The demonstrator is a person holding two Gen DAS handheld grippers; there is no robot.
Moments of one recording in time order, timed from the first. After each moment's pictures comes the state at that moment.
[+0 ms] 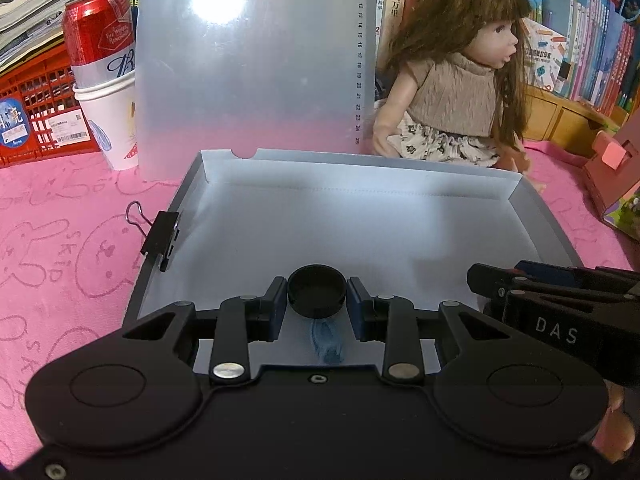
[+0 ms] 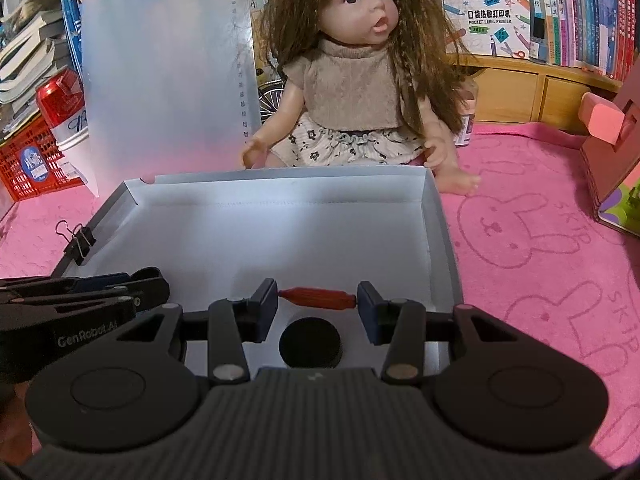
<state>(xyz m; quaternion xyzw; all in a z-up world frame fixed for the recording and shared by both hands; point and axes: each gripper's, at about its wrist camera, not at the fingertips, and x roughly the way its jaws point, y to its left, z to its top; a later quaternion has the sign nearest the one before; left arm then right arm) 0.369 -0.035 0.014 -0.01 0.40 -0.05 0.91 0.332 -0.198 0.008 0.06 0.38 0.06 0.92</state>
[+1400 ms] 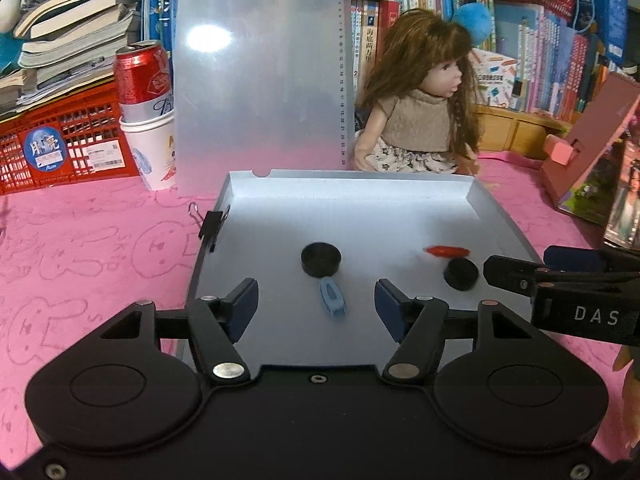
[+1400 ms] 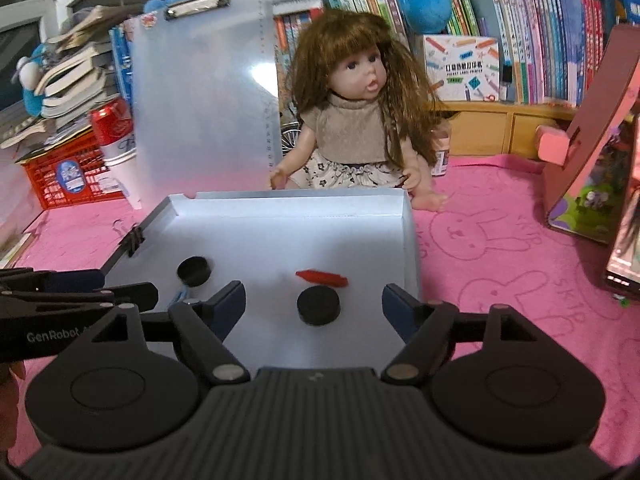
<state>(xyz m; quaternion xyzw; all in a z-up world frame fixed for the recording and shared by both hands) 0.276 -0.013 0.059 0.01 0.35 -0.08 0.93 0.243 -0.209 0.047 0.05 0.31 0.08 0.95</state>
